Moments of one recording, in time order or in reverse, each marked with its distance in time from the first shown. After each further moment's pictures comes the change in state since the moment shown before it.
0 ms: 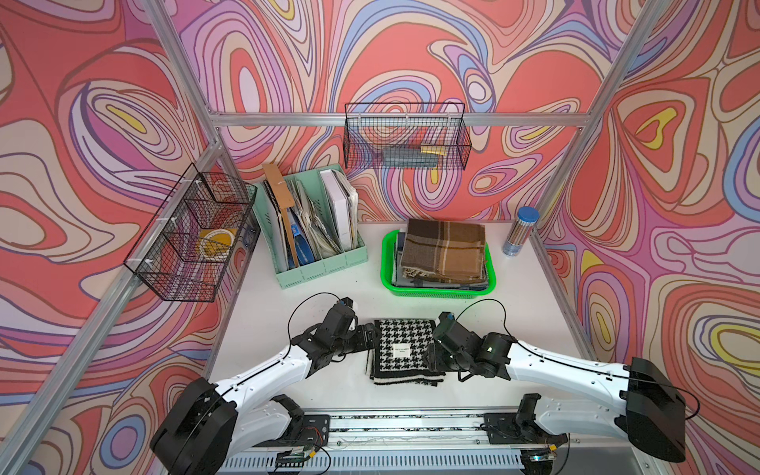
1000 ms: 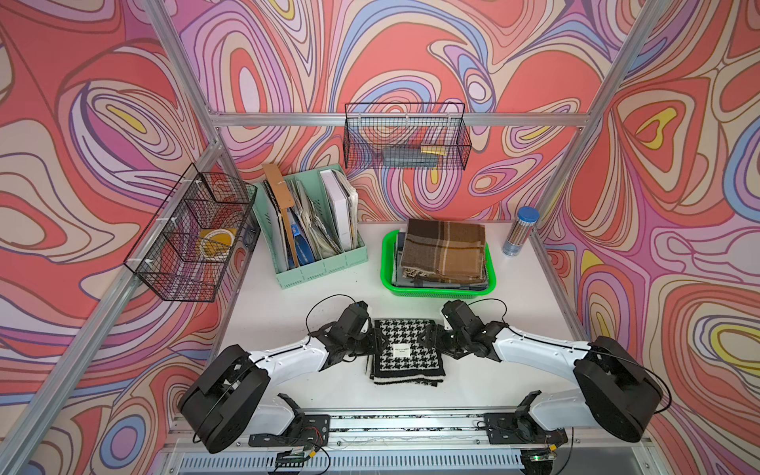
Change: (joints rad) left arm -0.066 0.213 0.031 0.132 0.063 -0.009; right arm -0.284 0.199 -0.071 0.351 -0.269 0.001
